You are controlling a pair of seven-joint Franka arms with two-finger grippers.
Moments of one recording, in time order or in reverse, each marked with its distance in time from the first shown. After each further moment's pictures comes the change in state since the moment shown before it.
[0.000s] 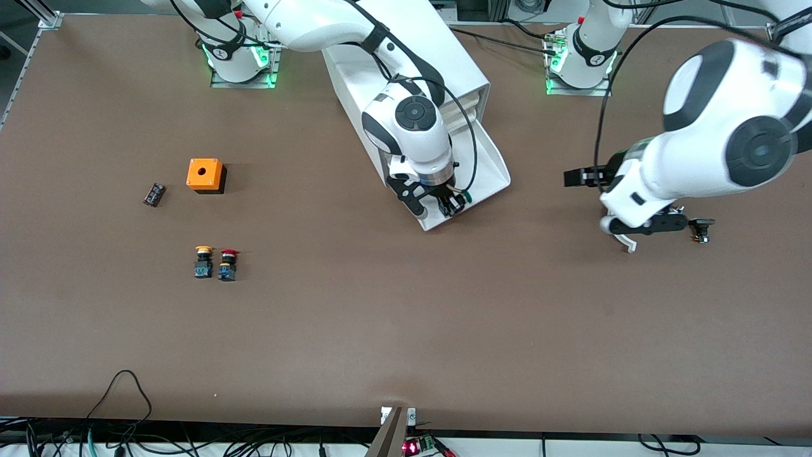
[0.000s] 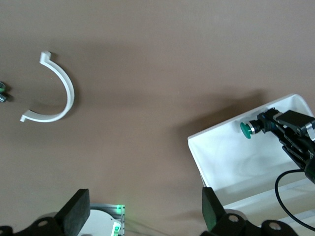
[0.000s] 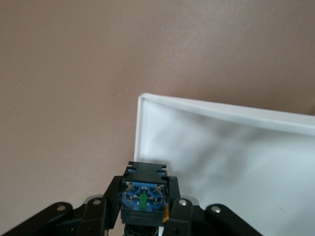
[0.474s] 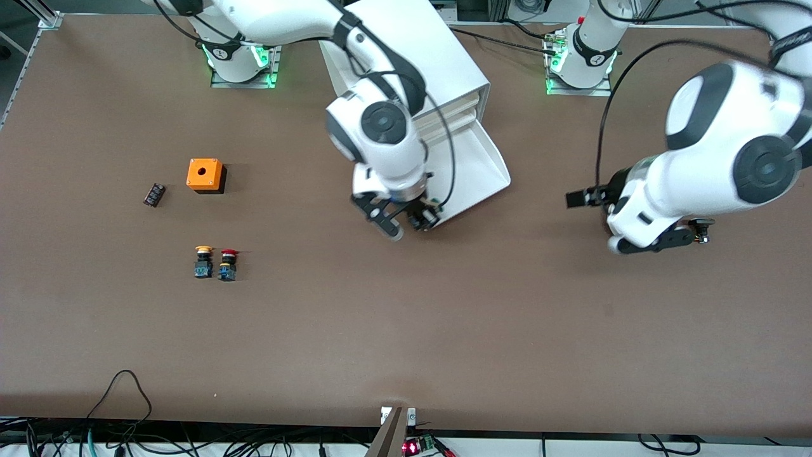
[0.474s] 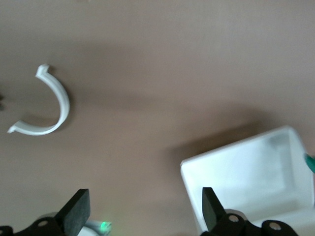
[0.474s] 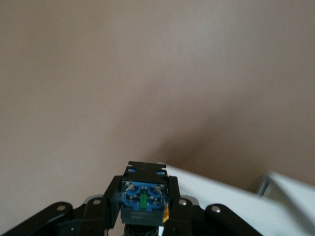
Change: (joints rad) left arm -0.012 0.065 -0.005 -0.035 0.000 0.160 -0.116; right arm -0.144 -0.049 -0.006 0.156 0.006 -0.314 -0.376
